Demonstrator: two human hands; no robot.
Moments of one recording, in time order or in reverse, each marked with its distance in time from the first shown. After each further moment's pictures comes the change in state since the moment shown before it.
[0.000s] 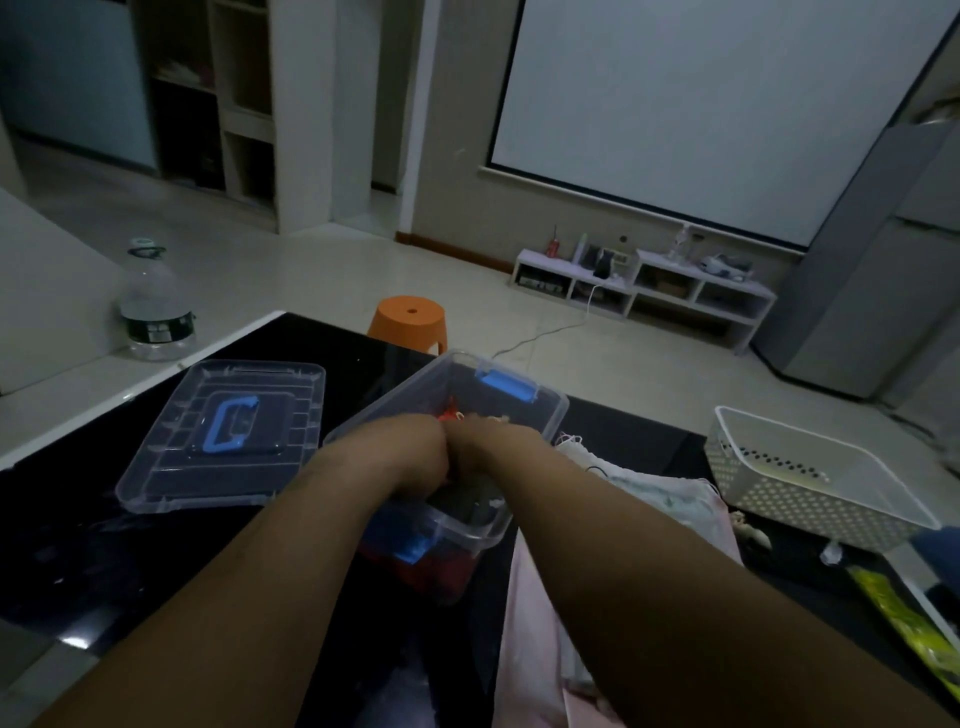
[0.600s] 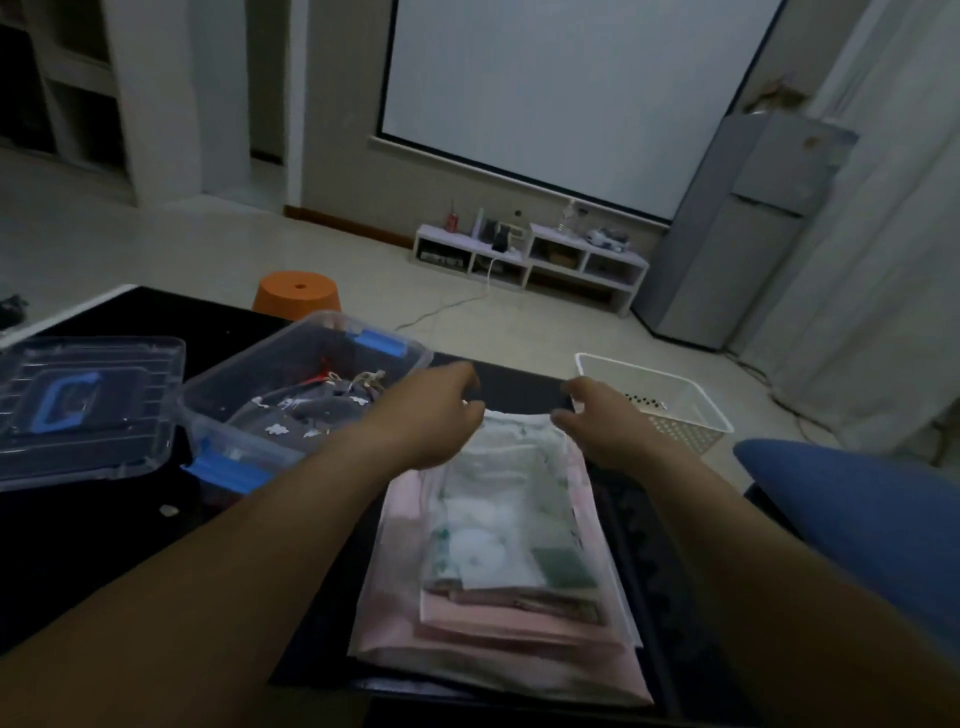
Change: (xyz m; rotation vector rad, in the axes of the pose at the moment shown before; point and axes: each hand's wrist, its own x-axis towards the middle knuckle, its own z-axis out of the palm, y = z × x) left_hand -0.020 0.132 0.045 -0.267 0.265 0.415; right_hand -0.171 0.241 -0.007 0.265 0.508 0.260
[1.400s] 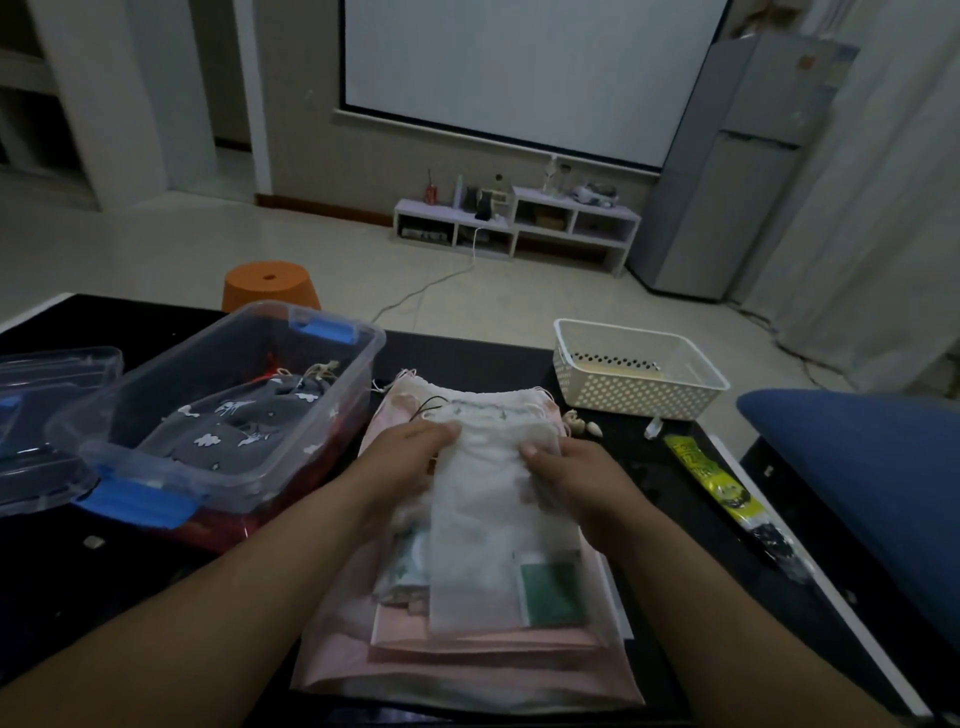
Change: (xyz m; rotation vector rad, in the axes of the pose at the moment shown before) left_hand 0.018 -0.025 0.108 -1.041 -0.119 -0.416; right_hand -0.039 0.049 0.066 0.982 -0.148 0.241
